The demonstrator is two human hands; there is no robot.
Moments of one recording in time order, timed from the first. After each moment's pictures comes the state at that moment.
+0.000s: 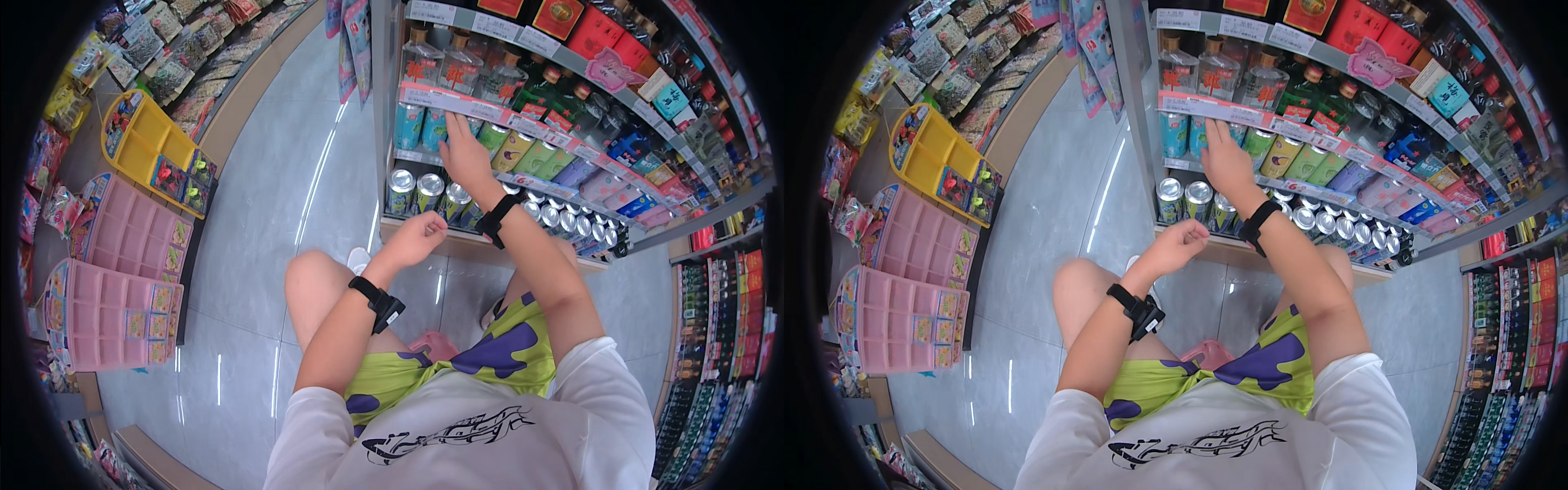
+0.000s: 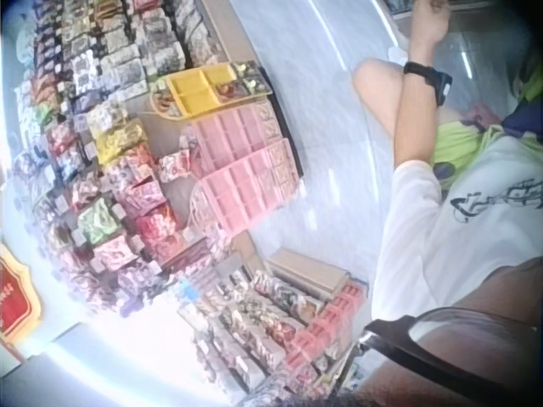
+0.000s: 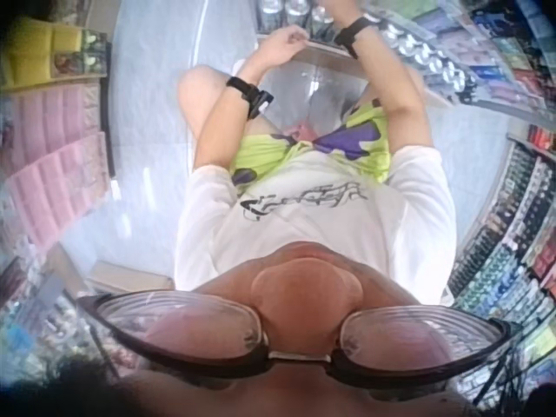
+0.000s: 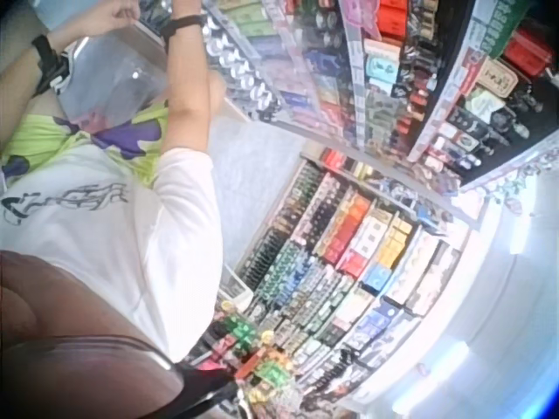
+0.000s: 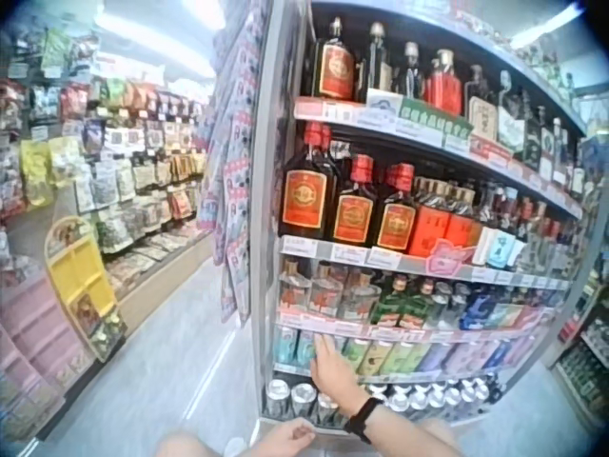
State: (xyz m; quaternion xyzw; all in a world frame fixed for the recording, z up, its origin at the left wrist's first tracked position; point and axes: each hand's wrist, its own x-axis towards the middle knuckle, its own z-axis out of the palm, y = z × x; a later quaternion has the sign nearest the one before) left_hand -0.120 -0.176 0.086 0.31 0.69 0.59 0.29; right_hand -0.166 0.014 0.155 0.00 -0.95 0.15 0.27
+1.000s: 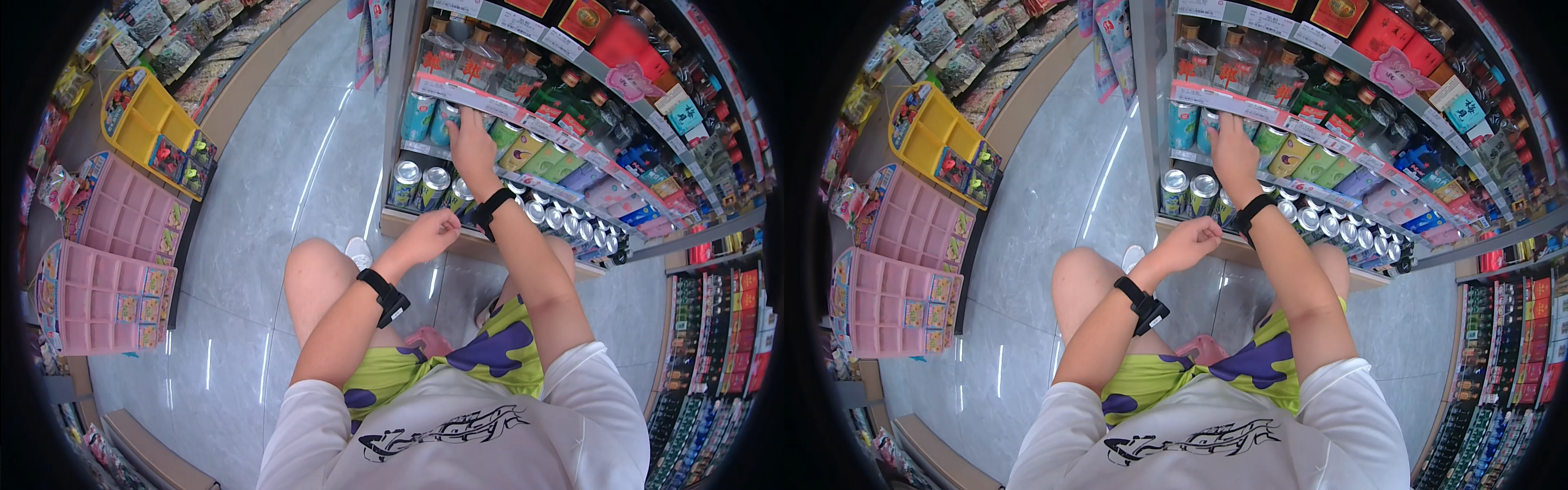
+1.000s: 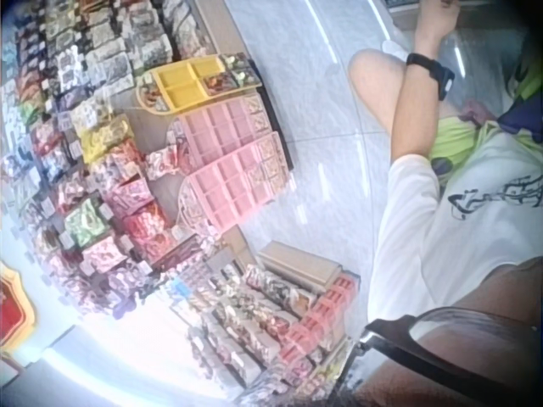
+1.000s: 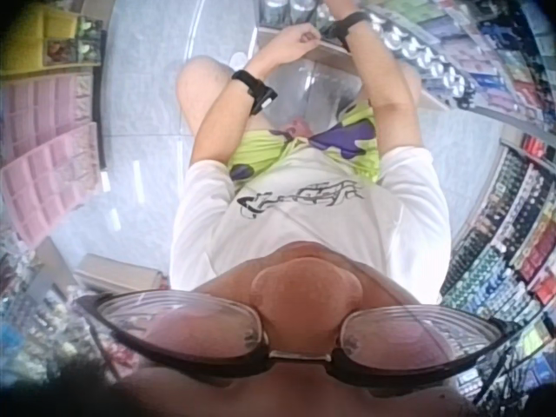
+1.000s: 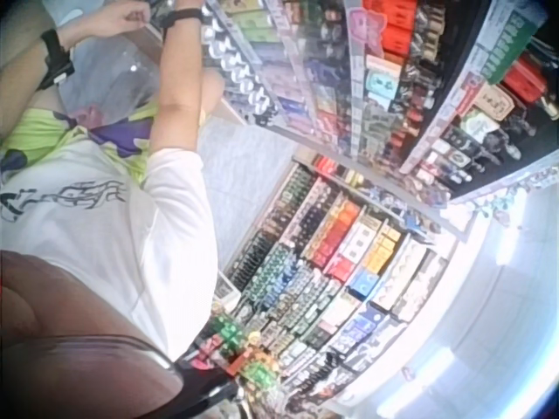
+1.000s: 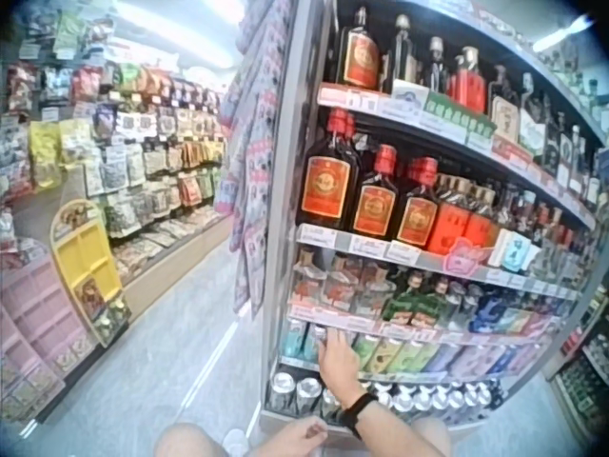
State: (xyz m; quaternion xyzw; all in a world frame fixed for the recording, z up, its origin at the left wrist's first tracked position) left_hand -0.116 -0.158 0.073 0.34 0.67 0.60 0.26; right_hand -0.184 0.004 0.151 -0.09 -0.93 0.14 0.32
